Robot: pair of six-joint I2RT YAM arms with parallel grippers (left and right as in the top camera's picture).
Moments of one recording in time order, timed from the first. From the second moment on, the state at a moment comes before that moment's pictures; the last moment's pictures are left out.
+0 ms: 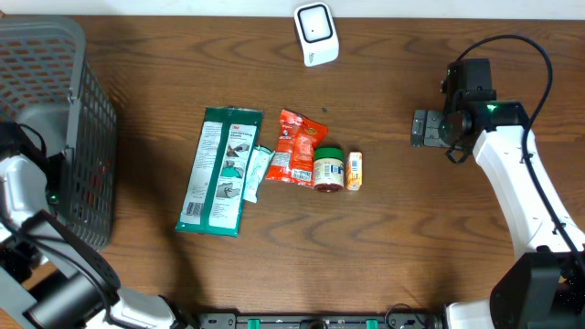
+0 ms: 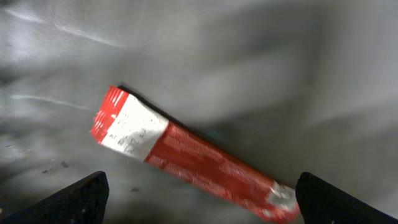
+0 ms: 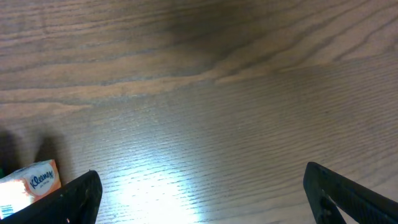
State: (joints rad) left arm 0.69 1.76 1.21 -0.85 0.01 -1.31; right arm 0.06 1.61 1.30 -0.88 0.16 0.18
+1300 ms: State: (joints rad) left arm 0.76 1.52 1.35 -0.63 0.02 -1.18; right arm 0.06 1.61 1.30 -0.88 0.16 0.18
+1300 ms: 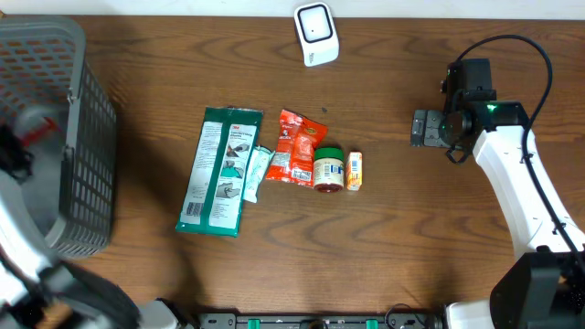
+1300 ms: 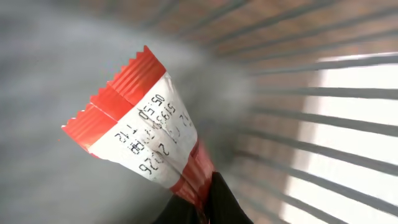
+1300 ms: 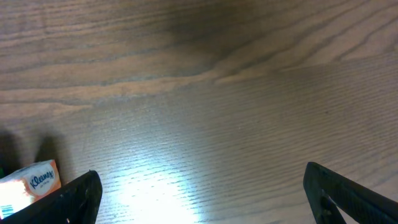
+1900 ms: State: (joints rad) left arm 0.48 0.96 1.37 -0.95 0.58 -0.65; right arm 0.06 1.61 1.30 -0.88 0.16 0.18
